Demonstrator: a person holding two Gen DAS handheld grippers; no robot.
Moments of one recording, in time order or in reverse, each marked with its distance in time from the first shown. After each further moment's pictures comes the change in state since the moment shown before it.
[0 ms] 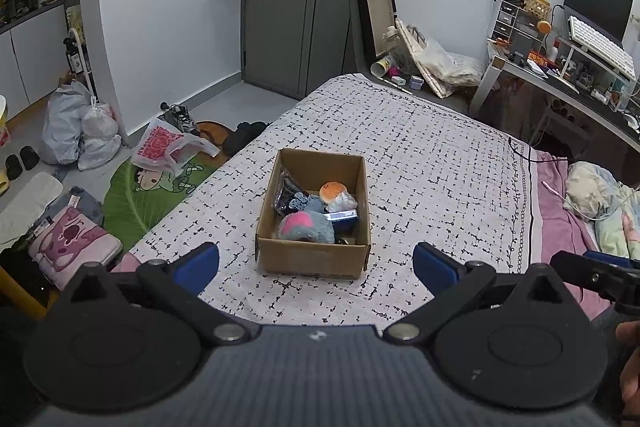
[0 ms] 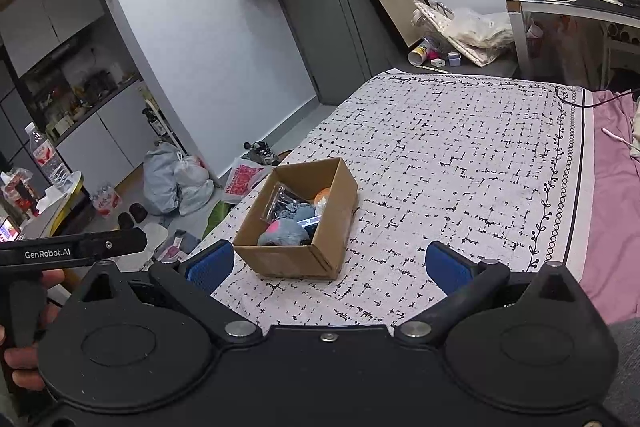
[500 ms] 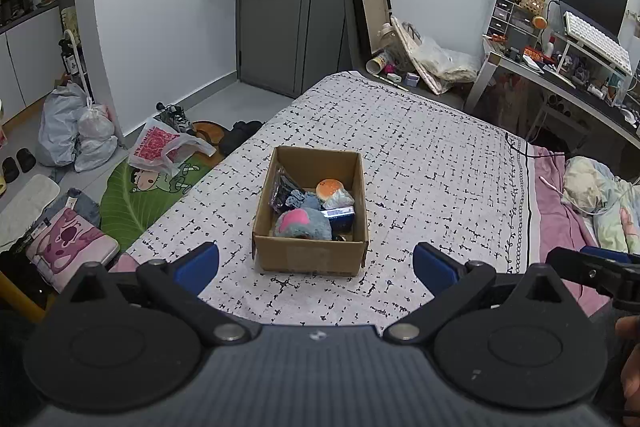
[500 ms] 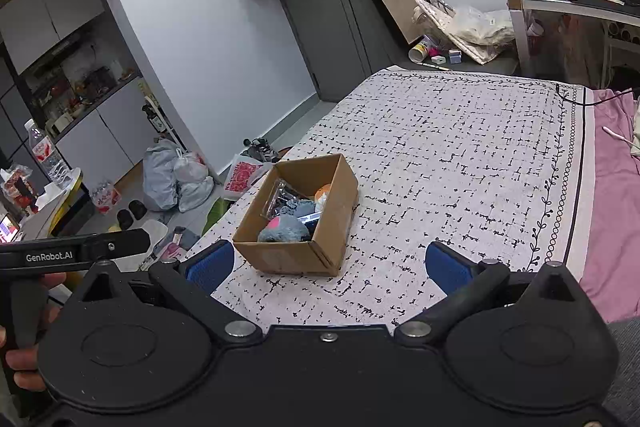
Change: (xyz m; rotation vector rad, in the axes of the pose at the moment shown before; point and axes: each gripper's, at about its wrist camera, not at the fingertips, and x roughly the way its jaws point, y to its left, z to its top) left arm 0.002 -0.002 -0.002 0.010 0.004 -0.009; right arm 0.001 0.002 -0.001 -0.004 0.008 0.000
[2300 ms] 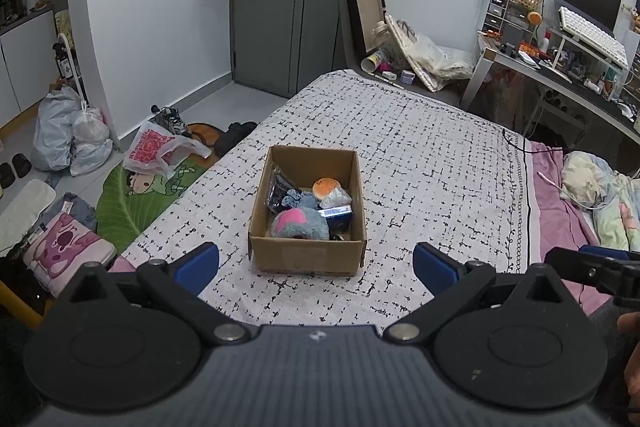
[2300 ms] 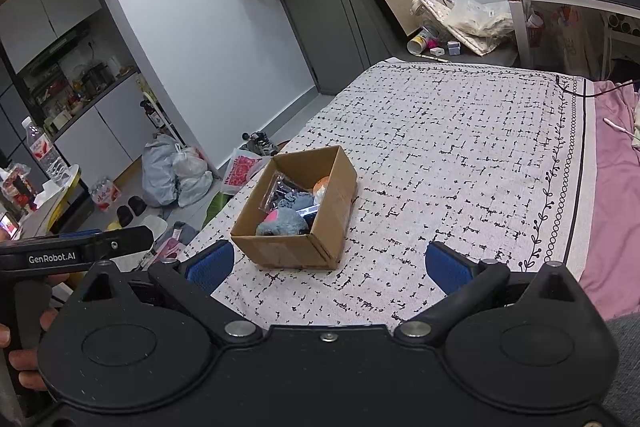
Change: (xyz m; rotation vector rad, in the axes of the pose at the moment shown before) left arm 0.008 -0.003 -0.006 0.017 -0.003 -0.006; right arm 0.003 -0.001 -0.001 0.010 0.023 -0.001
